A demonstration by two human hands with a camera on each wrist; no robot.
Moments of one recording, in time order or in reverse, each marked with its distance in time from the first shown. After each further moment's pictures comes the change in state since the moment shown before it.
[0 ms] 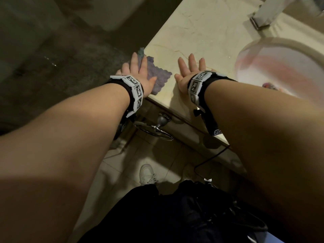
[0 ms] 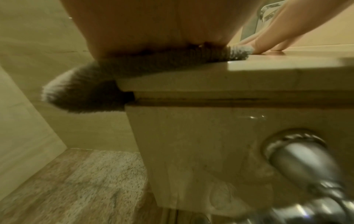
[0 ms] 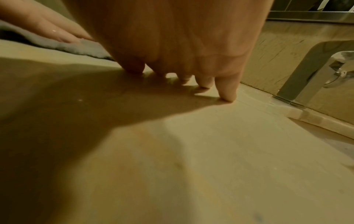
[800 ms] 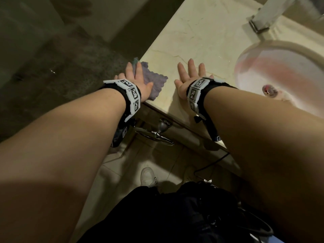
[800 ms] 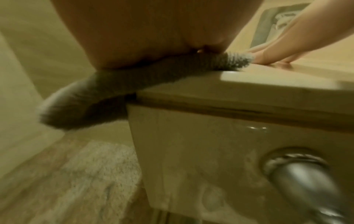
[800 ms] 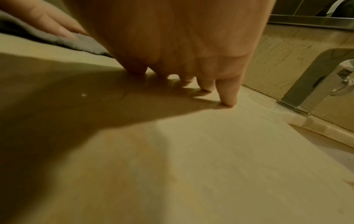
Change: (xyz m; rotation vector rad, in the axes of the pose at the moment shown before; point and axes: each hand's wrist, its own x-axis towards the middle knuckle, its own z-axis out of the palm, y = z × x) left_hand 0.002 -0.001 -0.004 -0.111 -0.064 -0.084; right_hand 0.000 0.001 0.005 -0.002 0.036 -0.011
